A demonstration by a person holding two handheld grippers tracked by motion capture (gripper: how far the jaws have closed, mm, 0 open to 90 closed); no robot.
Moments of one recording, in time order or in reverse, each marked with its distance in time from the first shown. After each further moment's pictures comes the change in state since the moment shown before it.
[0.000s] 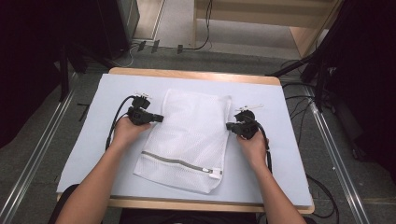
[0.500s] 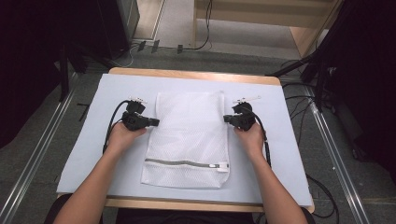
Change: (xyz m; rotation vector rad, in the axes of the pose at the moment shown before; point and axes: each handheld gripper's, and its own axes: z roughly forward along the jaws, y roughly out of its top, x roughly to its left) left arm -0.005 -0.018 -0.017 -0.033 0.026 -0.024; right arm -0.005 0.026 0.014 -0.009 0.023 -0.005
